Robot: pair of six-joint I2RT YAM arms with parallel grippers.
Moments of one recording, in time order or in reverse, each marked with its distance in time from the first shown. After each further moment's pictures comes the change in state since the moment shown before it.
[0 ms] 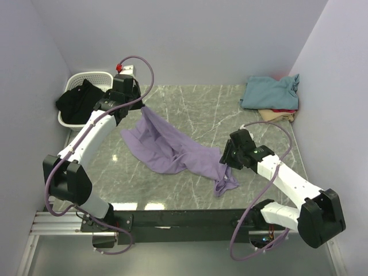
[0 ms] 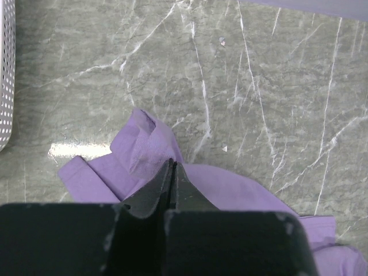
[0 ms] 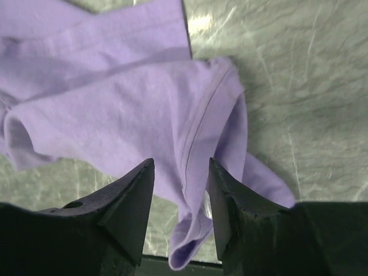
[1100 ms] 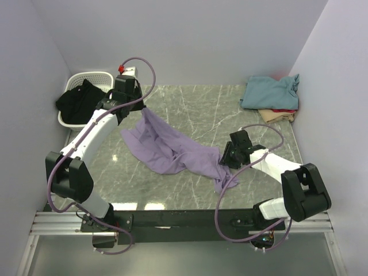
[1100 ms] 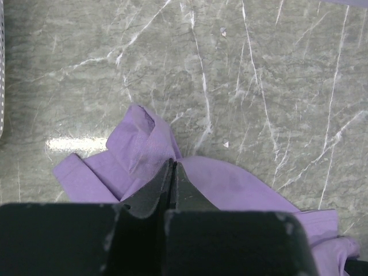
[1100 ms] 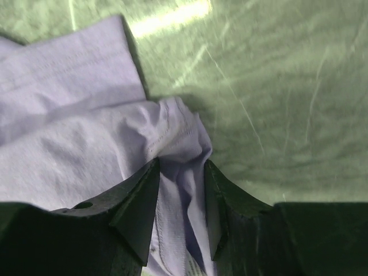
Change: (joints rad) left arm 0.000 0.029 0.000 -0.002 0.015 0.000; right arm -0.112 0.235 -0.089 0.272 -0.082 -0.056
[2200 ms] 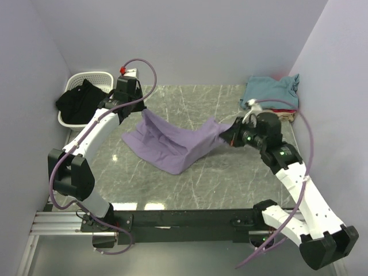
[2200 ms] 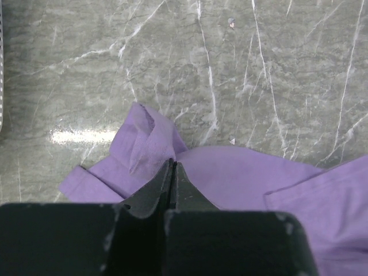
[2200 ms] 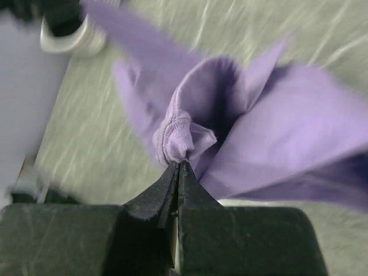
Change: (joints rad) left arm 0.000 0.026 0.001 -0.009 -0.008 0.002; right arm -0.015 -0.432 0.372 -0.172 -0.253 -0.255
